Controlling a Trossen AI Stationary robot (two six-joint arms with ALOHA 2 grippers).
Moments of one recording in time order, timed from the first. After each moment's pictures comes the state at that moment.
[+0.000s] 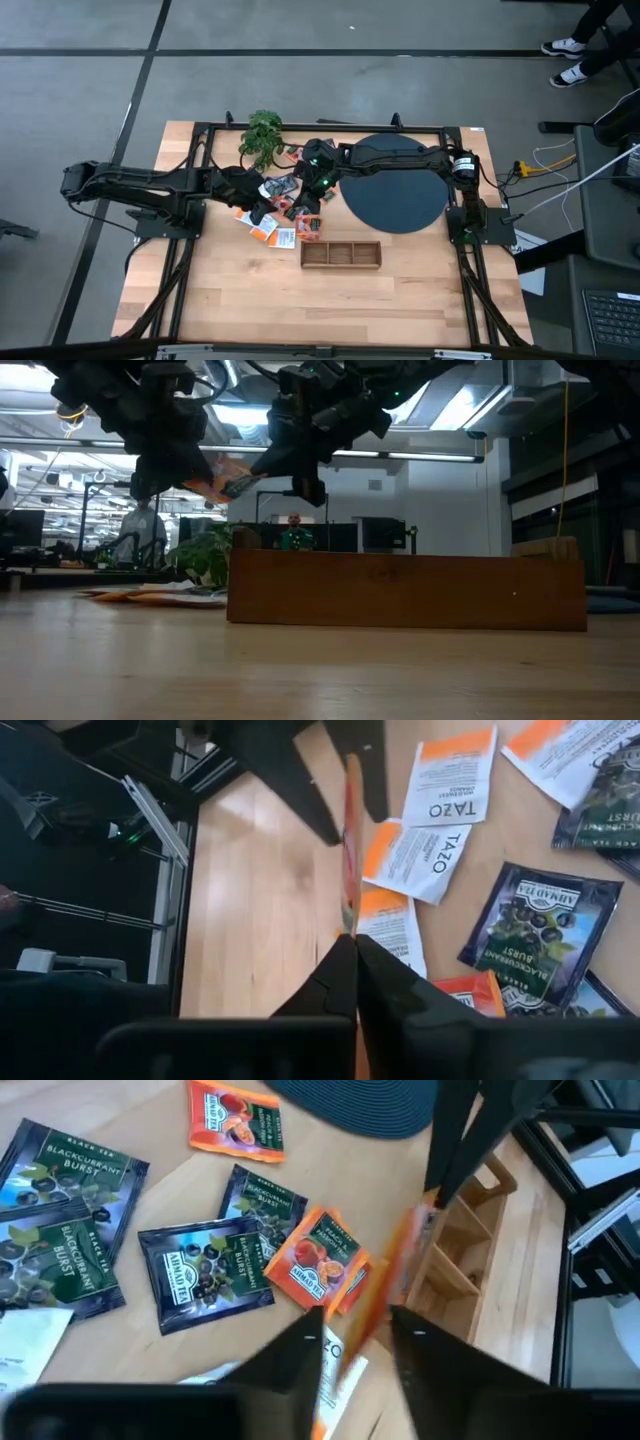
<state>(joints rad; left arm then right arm) 0.11 0.95 0.54 -0.26 0.08 -0.73 -0.19 2.03 1.61 -0.33 -0.58 0.36</state>
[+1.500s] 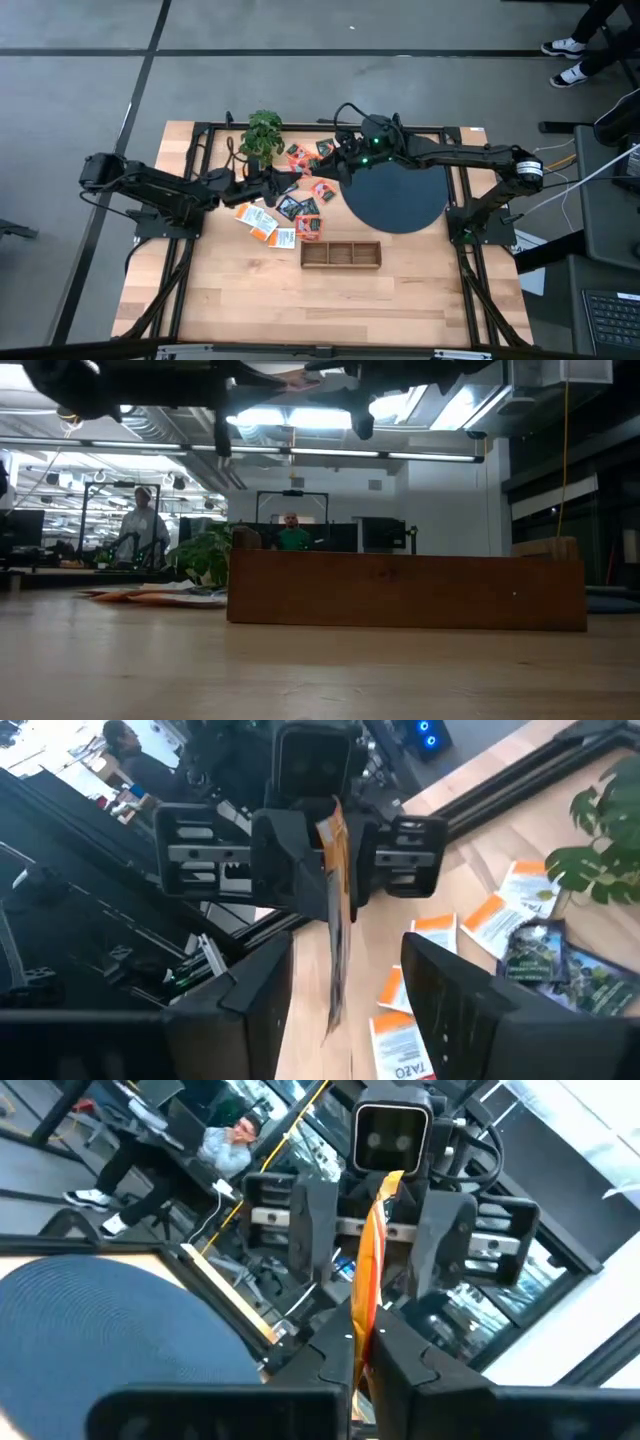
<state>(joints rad) 0.03 1.22 0.46 0.97 -0.30 -0.74 -0.26 1.56 1.24 0.04 -0.43 0.56</state>
